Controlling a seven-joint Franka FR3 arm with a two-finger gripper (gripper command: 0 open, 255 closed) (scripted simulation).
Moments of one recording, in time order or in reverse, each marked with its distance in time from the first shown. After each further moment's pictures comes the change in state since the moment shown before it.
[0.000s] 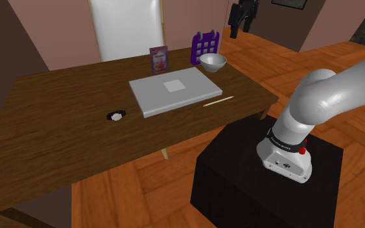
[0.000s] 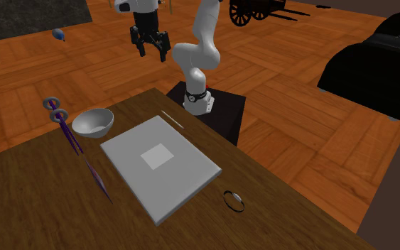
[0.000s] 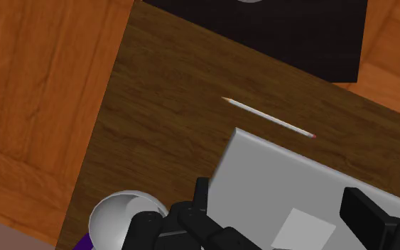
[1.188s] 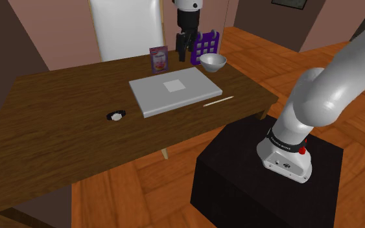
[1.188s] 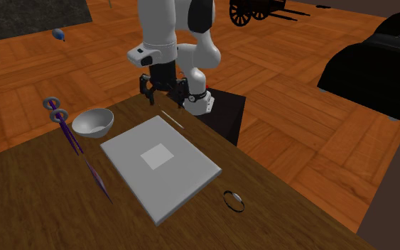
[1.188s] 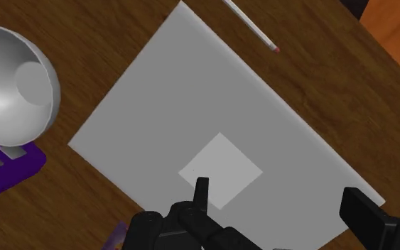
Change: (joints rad) arm 0.158 0.423 0.128 0.104 0.046 0.365 -0.081
